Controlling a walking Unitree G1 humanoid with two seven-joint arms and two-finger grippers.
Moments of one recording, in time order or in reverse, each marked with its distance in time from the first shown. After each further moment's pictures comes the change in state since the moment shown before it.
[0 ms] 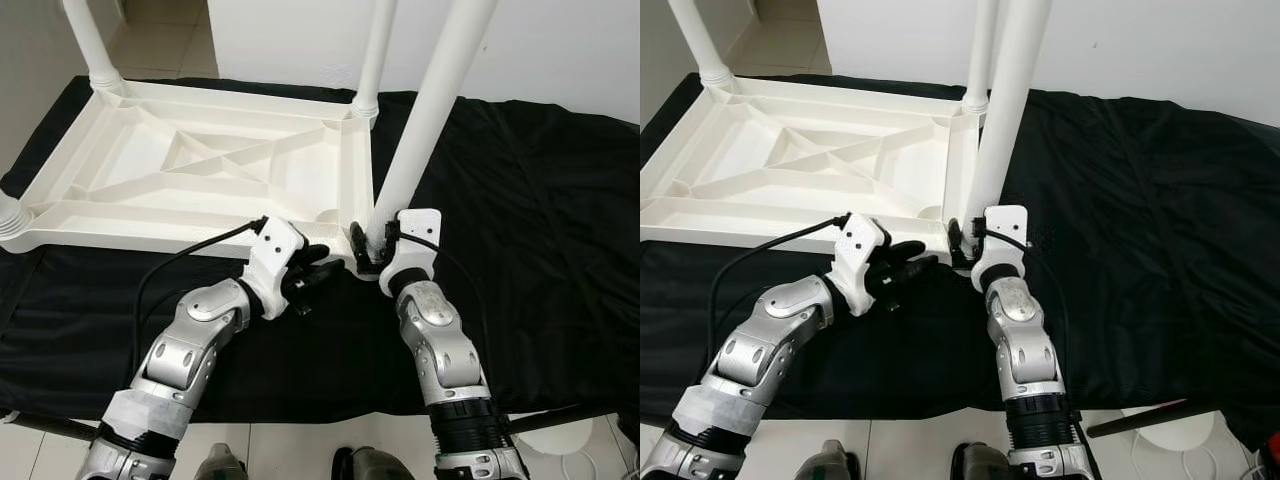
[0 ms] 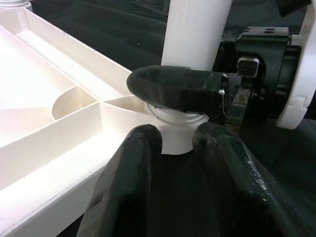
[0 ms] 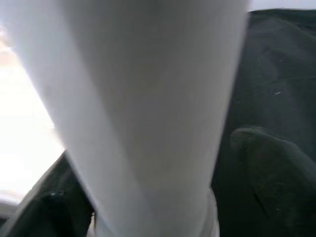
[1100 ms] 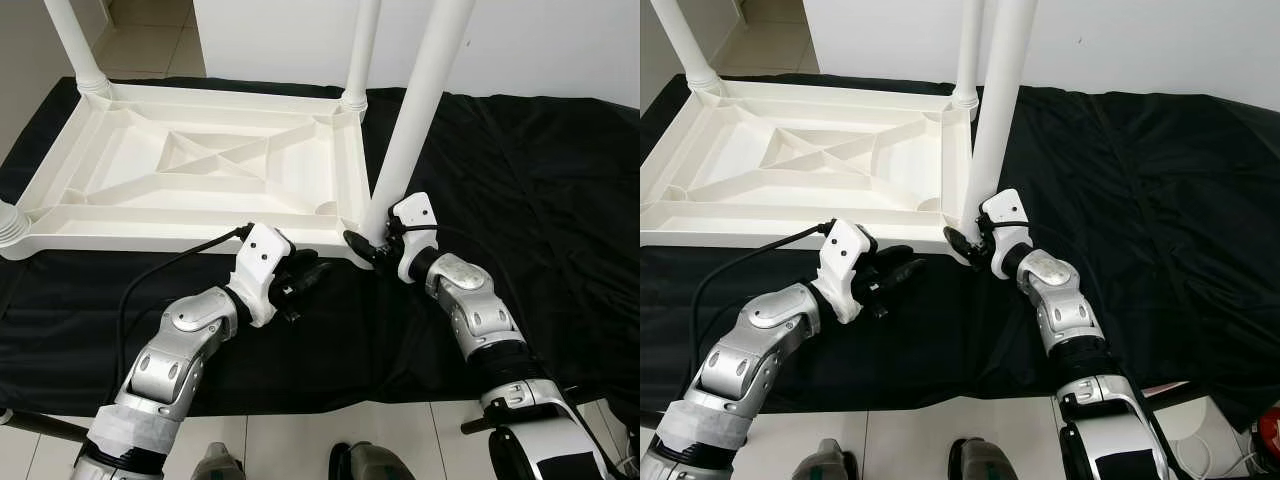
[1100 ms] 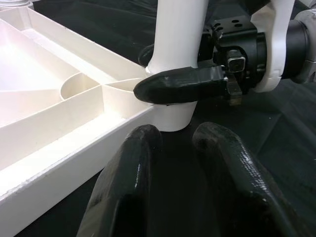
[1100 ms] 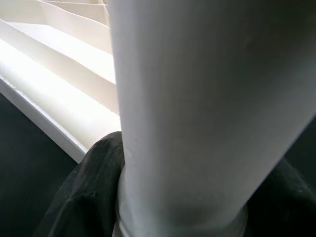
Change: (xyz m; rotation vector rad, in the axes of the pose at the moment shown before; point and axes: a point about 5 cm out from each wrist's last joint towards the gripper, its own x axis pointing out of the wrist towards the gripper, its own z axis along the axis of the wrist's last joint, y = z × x) left arm -0.015 0.000 -0.002 0.005 0.004 0.035; right arm 0.035 -0.026 -0.002 -0.197 0.051 0.530
